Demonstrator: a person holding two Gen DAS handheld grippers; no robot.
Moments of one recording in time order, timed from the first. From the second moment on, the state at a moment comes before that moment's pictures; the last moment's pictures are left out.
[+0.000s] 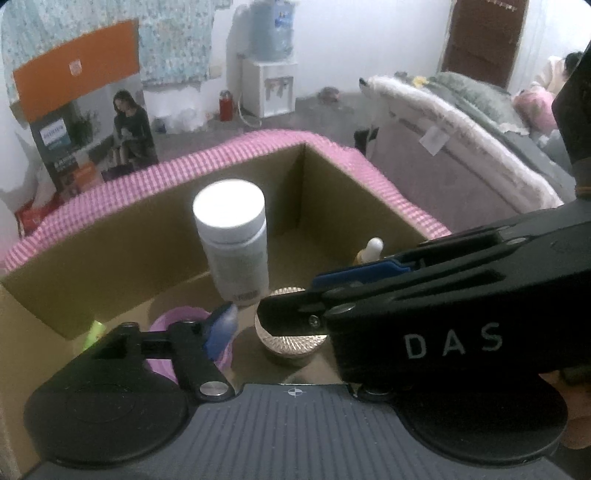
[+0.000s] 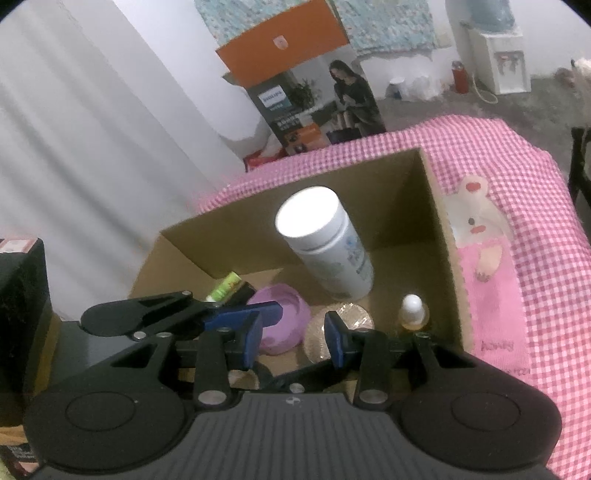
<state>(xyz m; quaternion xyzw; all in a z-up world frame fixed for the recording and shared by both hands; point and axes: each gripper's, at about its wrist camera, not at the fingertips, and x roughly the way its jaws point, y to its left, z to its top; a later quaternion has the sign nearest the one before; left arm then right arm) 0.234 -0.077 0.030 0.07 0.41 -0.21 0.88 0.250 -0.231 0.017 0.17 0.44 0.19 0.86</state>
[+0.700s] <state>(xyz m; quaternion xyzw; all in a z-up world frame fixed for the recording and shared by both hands) 0.109 -0.045 0.050 0.05 0.37 -0.22 0.90 0.121 -0.251 0.066 0.23 0.35 0.21 0.88</state>
